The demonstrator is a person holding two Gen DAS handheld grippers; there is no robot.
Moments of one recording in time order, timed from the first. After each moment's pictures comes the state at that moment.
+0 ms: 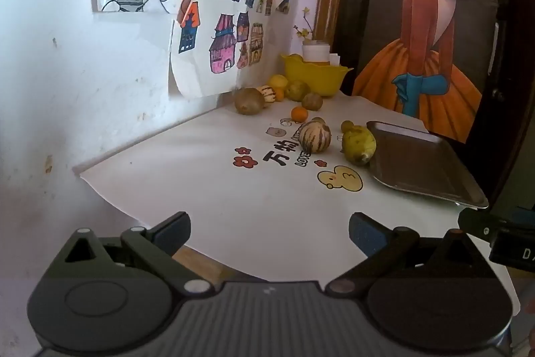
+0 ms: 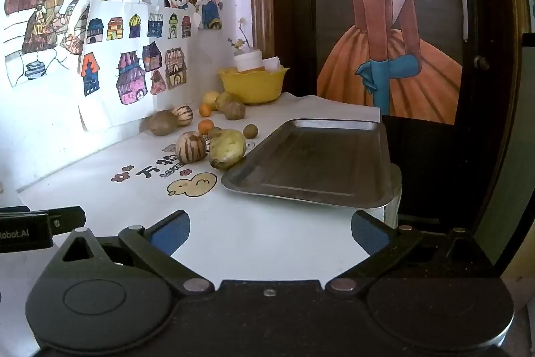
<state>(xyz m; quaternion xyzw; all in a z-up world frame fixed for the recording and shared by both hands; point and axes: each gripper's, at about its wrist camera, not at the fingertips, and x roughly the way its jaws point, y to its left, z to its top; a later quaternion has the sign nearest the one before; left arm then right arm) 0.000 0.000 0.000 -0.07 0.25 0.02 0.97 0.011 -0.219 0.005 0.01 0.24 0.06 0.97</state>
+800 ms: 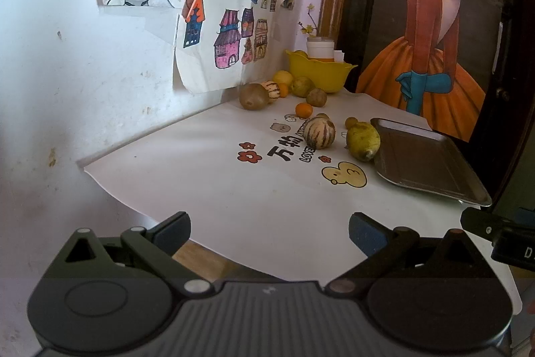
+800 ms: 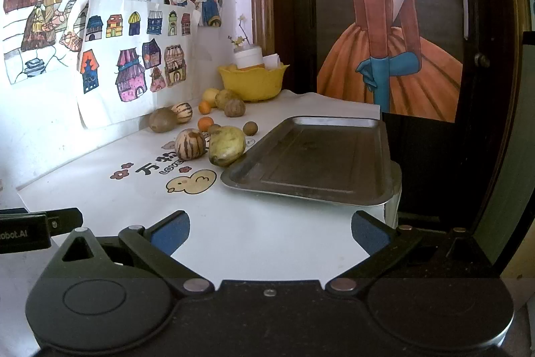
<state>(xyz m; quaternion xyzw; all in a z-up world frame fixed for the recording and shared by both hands) 0.001 0.001 -0.002 -0.07 0.26 0.03 0.96 0.010 -0.220 0.006 0.01 0.24 0.06 0.97</state>
